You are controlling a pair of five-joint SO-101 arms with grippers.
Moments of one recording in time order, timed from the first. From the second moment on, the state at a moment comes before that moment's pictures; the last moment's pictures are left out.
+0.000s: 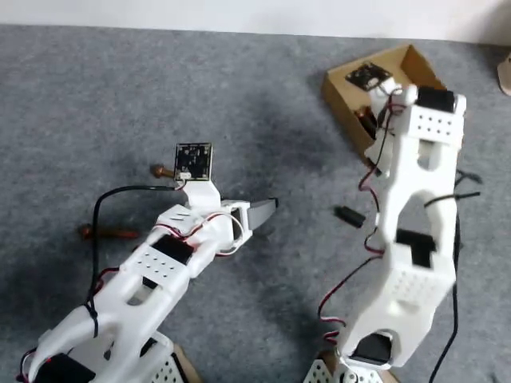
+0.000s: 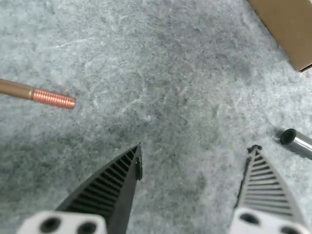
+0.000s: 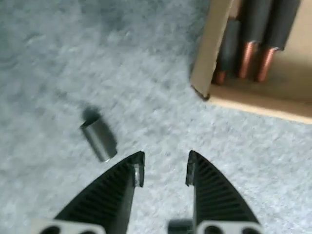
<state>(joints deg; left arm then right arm) 20.9 -32.8 67.5 16.8 29.7 8.7 20.0 -21.6 85.3 51.8</state>
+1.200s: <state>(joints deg) 21.0 -32.8 67.5 16.8 27.6 2.8 -1.8 34.2 43.7 74.5</state>
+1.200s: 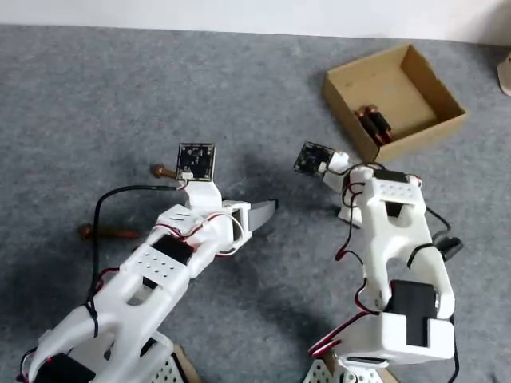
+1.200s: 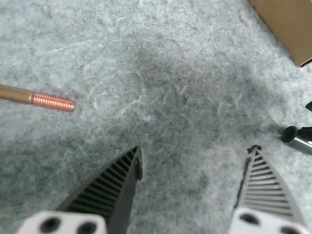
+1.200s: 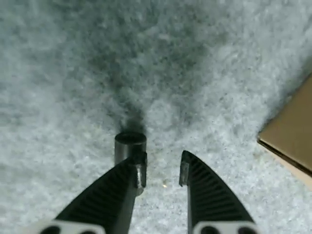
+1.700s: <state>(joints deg) 20.9 -32.8 67.5 16.8 27.6 1.4 -2.5 40.1 38.5 69.6</state>
